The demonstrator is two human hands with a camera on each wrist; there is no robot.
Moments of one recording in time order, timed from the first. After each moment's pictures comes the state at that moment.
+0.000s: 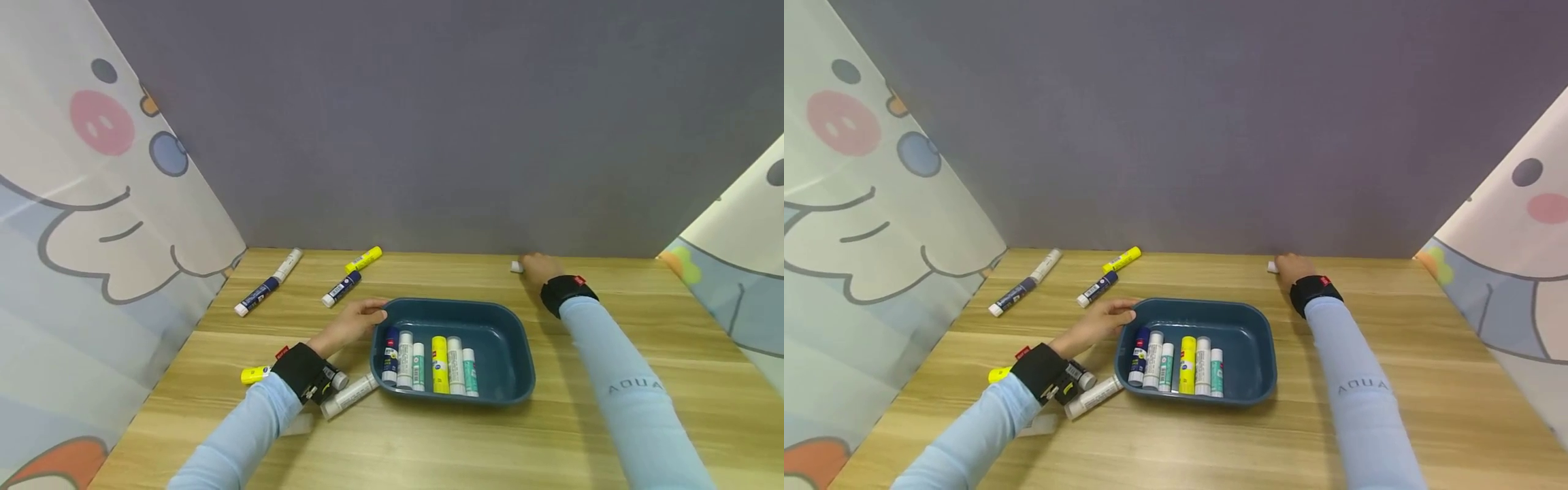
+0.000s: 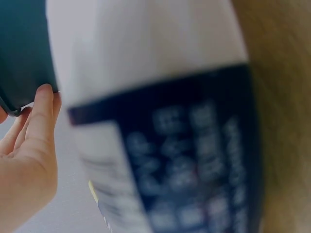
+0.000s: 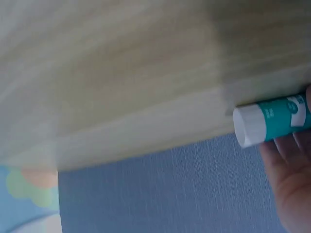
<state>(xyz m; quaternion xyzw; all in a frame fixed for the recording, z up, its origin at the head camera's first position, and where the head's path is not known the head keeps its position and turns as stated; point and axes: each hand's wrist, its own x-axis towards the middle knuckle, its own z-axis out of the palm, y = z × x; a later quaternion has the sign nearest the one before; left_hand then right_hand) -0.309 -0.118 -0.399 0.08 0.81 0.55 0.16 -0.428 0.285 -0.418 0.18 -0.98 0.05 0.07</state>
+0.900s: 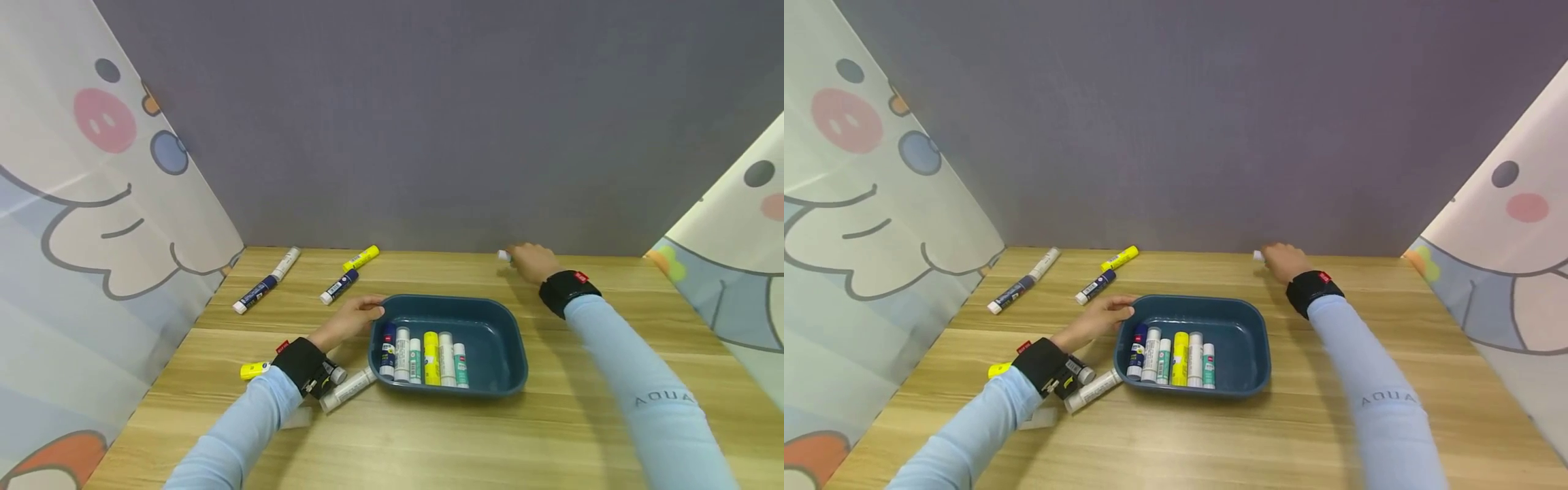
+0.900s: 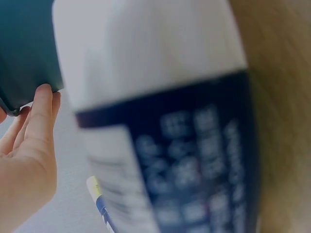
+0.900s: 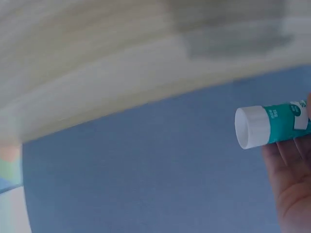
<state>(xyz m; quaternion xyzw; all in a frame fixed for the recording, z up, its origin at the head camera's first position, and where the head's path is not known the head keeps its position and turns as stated) -0.306 -0.118 -0.398 0.09 0.82 0.55 0.16 -0.401 0.264 -0.367 0.21 -0.98 0.03 0.06</state>
